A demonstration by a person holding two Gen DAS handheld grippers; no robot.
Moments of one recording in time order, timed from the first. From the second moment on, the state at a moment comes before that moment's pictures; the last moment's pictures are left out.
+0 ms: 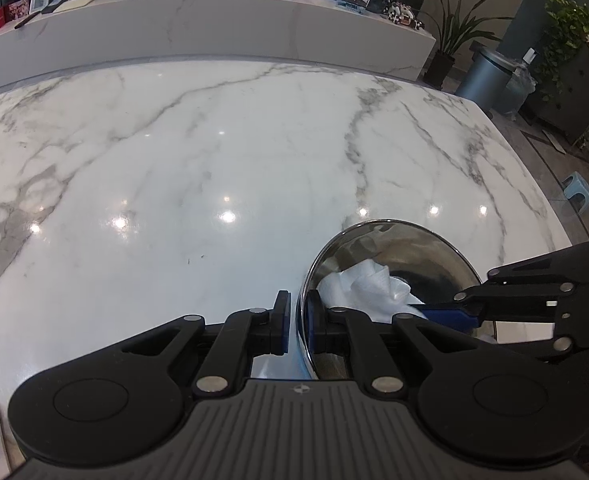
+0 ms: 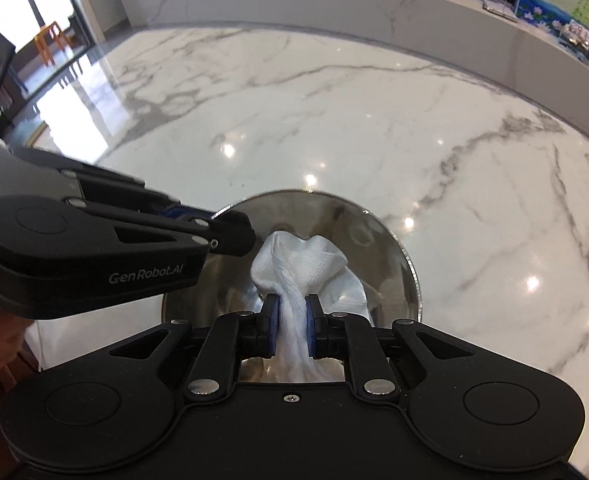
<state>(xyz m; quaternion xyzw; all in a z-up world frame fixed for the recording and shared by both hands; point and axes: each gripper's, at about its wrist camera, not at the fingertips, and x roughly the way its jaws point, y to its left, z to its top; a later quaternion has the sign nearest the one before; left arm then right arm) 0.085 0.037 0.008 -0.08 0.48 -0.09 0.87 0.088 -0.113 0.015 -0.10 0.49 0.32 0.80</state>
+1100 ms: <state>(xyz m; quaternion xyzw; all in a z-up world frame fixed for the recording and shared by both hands) 0.076 0.023 0.012 -0.06 0.47 -0.10 0.87 0.068 -0.136 0.034 -0.05 0.43 0.27 0.86</state>
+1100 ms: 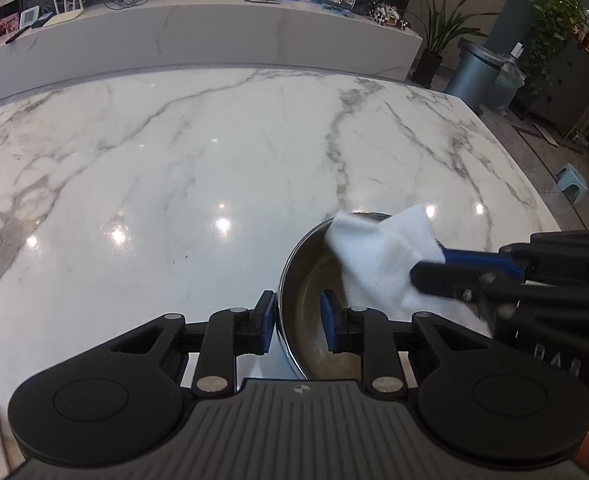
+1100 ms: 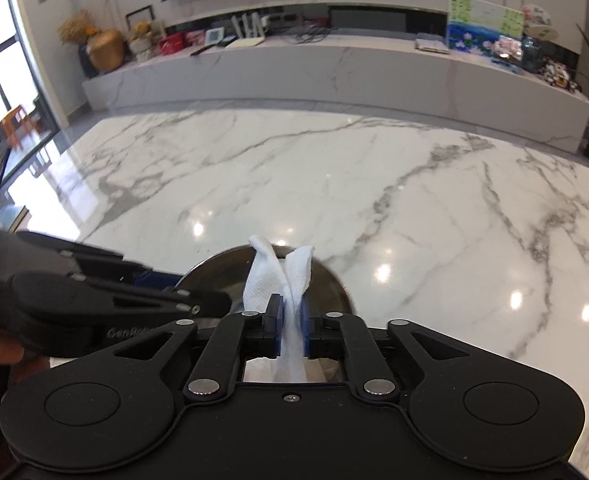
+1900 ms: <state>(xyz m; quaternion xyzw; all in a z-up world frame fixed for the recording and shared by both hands) 0.078 0.029 0.013 -0.07 0.48 -0.08 0.87 0.067 -0.100 0.000 -0.15 0.49 0.29 0.81</state>
